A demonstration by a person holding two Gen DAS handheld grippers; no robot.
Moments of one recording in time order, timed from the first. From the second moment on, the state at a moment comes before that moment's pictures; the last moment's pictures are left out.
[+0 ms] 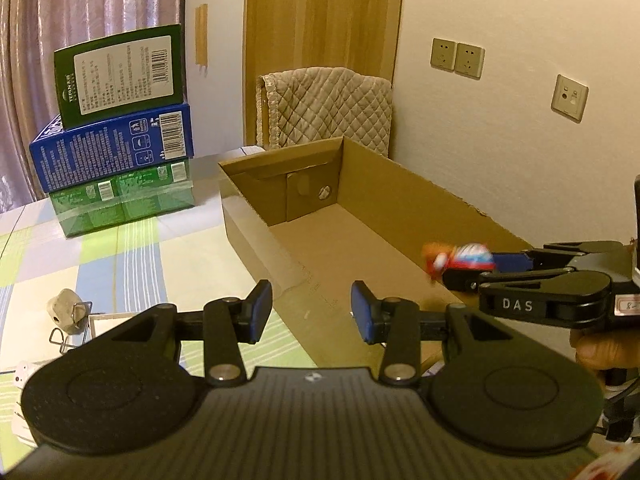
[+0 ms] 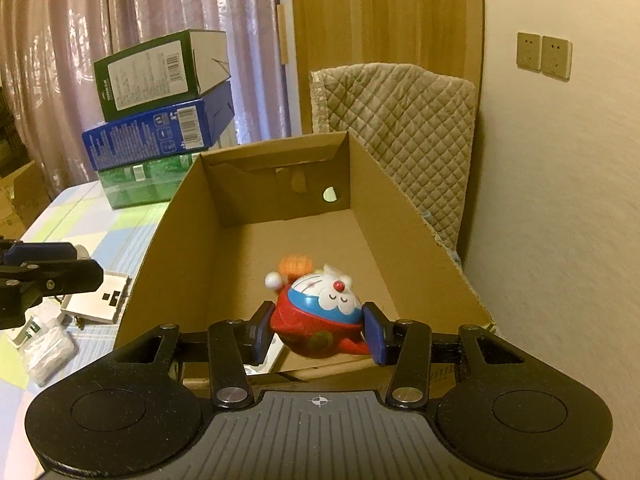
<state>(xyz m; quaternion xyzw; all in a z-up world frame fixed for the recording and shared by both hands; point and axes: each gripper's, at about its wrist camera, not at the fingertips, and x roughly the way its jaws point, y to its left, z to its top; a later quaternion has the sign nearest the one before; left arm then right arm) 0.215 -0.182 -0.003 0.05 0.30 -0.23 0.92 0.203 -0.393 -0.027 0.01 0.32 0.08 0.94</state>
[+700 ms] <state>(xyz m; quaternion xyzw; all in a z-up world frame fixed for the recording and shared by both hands) 0.190 -0.112 0.014 0.02 0.30 -0.19 0.94 0.162 -0.364 0.020 0.01 0.28 0.10 0.96</state>
